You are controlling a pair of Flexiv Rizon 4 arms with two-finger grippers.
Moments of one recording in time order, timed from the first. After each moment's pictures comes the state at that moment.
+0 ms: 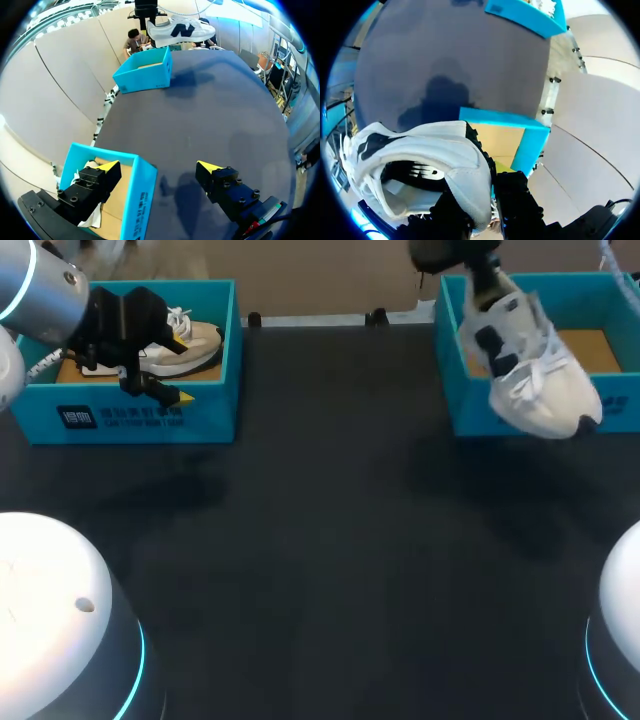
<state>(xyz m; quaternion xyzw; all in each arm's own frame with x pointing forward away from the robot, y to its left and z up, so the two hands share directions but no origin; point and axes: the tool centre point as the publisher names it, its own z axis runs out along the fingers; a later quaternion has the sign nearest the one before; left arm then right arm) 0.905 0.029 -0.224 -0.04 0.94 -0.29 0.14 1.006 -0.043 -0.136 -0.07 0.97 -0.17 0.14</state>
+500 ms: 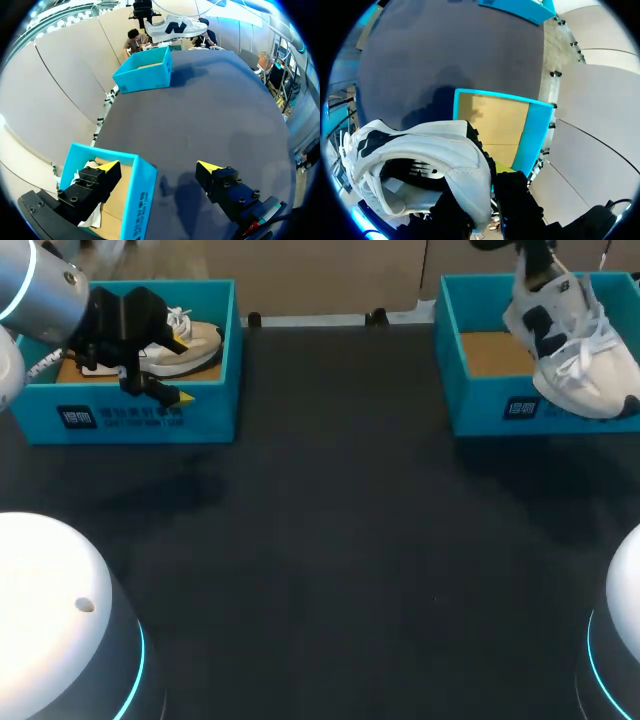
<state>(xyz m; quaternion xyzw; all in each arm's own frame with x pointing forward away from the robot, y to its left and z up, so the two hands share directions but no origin) 0.905 0.029 -0.224 -0.04 0.94 -0.29 0.14 1.028 -0.112 -0.130 -0.05 0.98 -0.16 0.12</state>
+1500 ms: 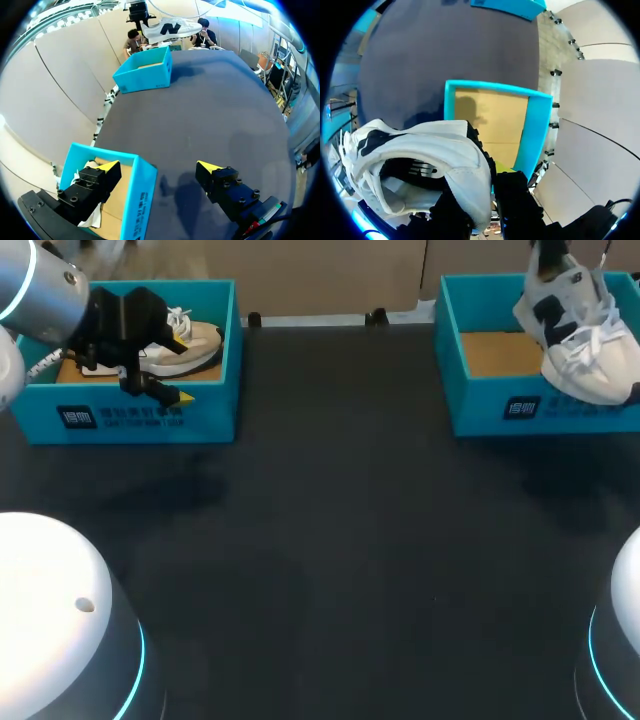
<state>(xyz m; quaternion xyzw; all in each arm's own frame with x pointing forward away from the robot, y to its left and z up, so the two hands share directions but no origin) 0.905 0.029 -0.224 -0.04 0.94 -0.29 0.14 1.054 -0.150 -0.142 -0.04 0.98 -0.14 0.10</state>
